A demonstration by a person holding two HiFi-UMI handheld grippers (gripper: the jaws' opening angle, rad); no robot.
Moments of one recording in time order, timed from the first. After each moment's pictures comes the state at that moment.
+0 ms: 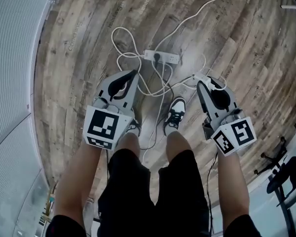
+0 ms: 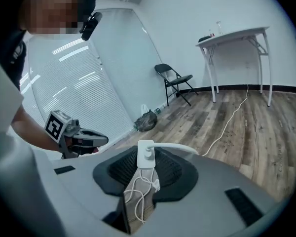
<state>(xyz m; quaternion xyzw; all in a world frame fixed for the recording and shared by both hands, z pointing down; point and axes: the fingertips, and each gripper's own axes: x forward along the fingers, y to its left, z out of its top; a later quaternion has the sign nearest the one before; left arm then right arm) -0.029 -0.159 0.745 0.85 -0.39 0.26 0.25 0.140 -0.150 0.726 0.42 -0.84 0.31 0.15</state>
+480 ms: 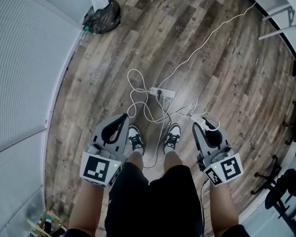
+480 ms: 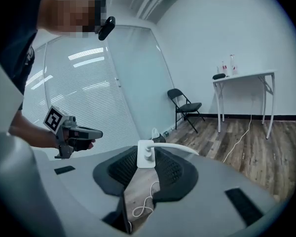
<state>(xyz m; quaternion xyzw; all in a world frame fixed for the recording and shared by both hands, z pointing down) -0.090 -0.120 0.445 0.84 -0.46 0.19 0.22 0.112 -0.109 0.450 0.43 -0.87 0.23 0.11</state>
